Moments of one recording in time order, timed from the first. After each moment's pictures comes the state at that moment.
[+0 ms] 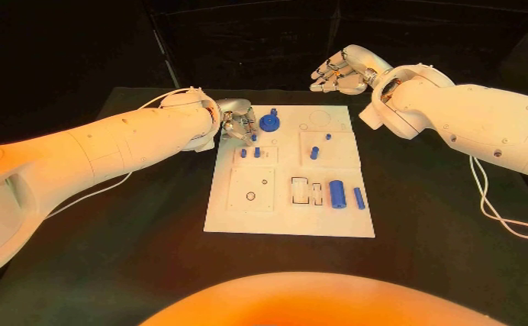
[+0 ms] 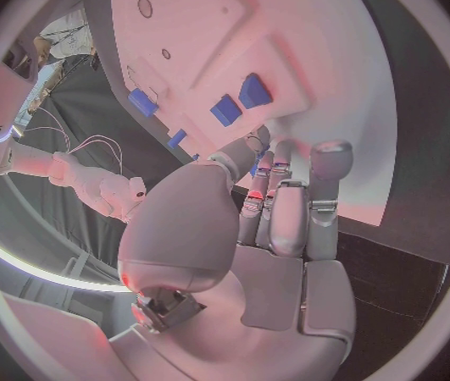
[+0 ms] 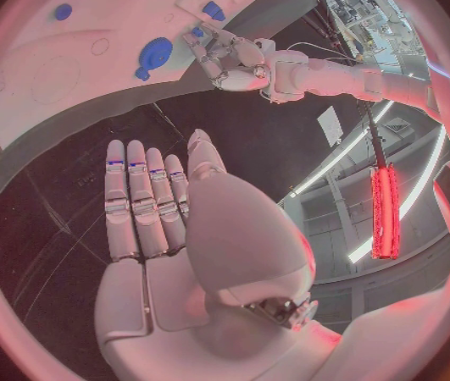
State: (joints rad) left arm 1.19 -0.54 -0.07 1.06 -1.27 0.03 0.01; left_hand 1.30 -0.05 0.40 -0.19 0.05 1.00 0.17 0.07 0.06 1.11 0.11 0.17 0.07 1.43 0.01 1.41 1.04 0.15 1.31 0.11 0.91 1.10; right arm 1.29 -0.70 -0.05 1.30 -0.97 -0.32 0.07; right_hand 1.58 0.08 -0.19 0.19 0.22 0.89 0.22 0.14 0.07 0.92 0.17 0.35 0.06 1.09 0.13 0.07 0.14 0.17 0.95 0.24 0.18 0.07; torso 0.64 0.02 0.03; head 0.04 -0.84
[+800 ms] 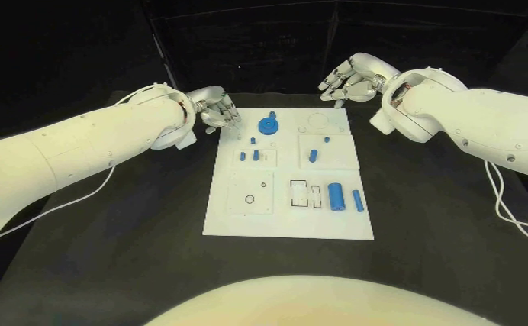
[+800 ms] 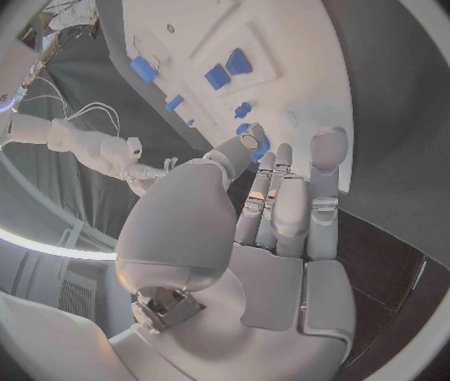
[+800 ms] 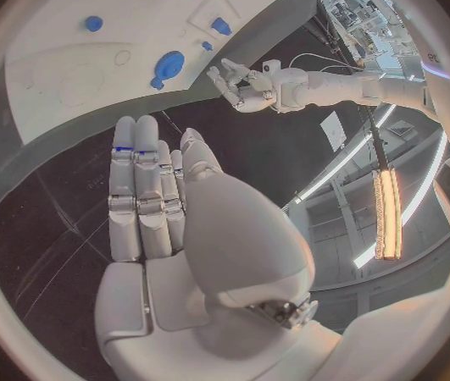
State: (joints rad) left arm 1.21 -0.66 -0.04 1.10 -1.07 -0.06 0.03; left_hand 1.28 -0.07 0.40 -0.16 0.05 0.99 0.18 0.11 0.08 1.11 0.11 0.17 0.08 1.39 0.03 1.37 0.94 0.15 1.28 0.13 0.81 1.04; right arm 1.29 -0.75 -0.05 1.31 -1.01 -0.26 0.06; right_hand 1.62 0.06 -0.14 0.15 0.21 0.98 0.17 0.14 0.07 1.07 0.10 0.34 0.06 1.44 0.02 0.22 0.19 0.17 1.25 0.12 0.31 0.13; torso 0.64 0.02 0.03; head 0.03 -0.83
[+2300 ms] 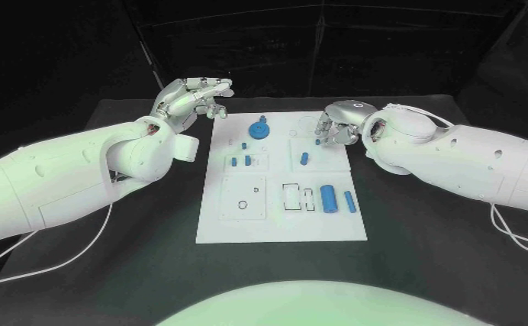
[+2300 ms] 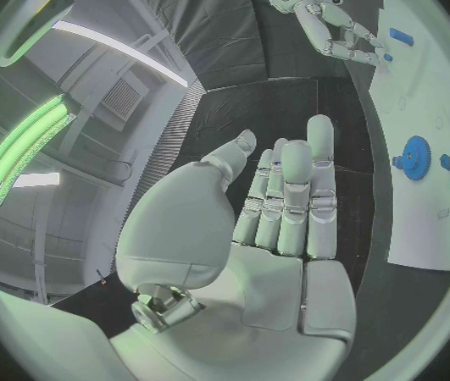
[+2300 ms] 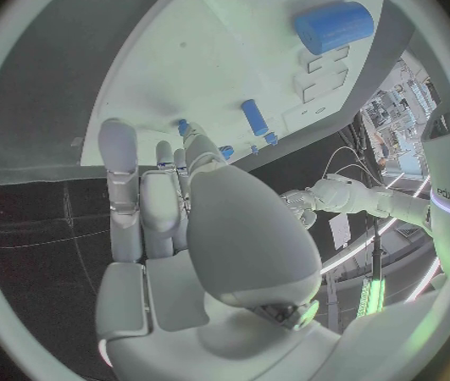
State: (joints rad) left arm 1.19 -0.84 -0.10 1.45 0.05 -0.19 0.49; left_hand 1.24 -0.05 0.34 -0.07 0.05 1.00 0.18 0.14 0.07 1.12 0.11 0.21 0.08 1.19 0.03 1.12 0.50 0.17 1.16 0.13 0.54 0.86; right arm 1.16 -0.77 -0.05 1.37 -1.62 -0.20 -0.14; right_hand 1.61 -0.01 -0.02 0.18 0.18 1.03 0.15 0.07 0.07 1.14 0.08 0.12 0.06 1.47 -0.01 1.23 1.05 0.17 1.32 0.09 0.95 0.65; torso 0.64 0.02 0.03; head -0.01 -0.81
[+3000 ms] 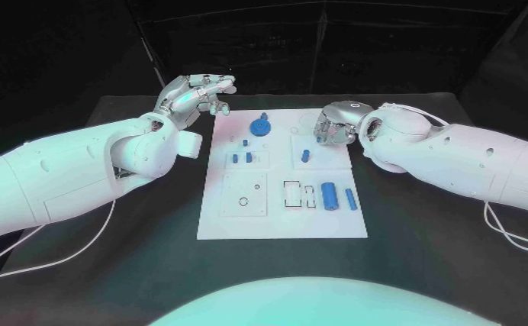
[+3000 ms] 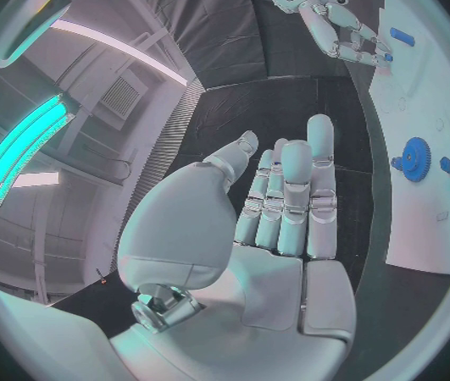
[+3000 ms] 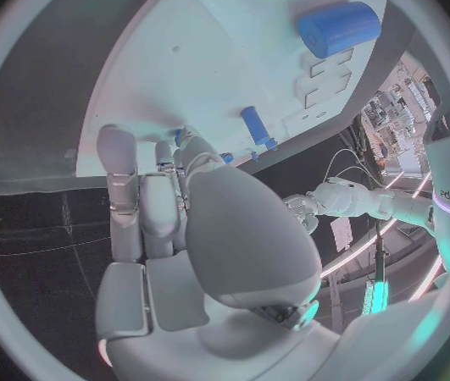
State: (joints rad) left arm 1.19 -0.83 -0.10 1.45 0.06 -0.21 0.50; left_hand 1.25 -0.03 0.33 -0.07 0.05 1.00 0.18 0.14 0.07 1.11 0.11 0.22 0.09 1.19 0.03 1.12 0.50 0.17 1.16 0.13 0.53 0.85; right arm 1.15 -0.73 -0.05 1.33 -1.61 -0.18 -0.13; right_hand 1.62 -0.02 0.05 0.17 0.18 1.04 0.16 0.07 0.07 1.15 0.09 0.12 0.06 1.46 -0.01 1.26 1.07 0.17 1.30 0.10 0.99 0.69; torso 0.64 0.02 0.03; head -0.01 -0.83
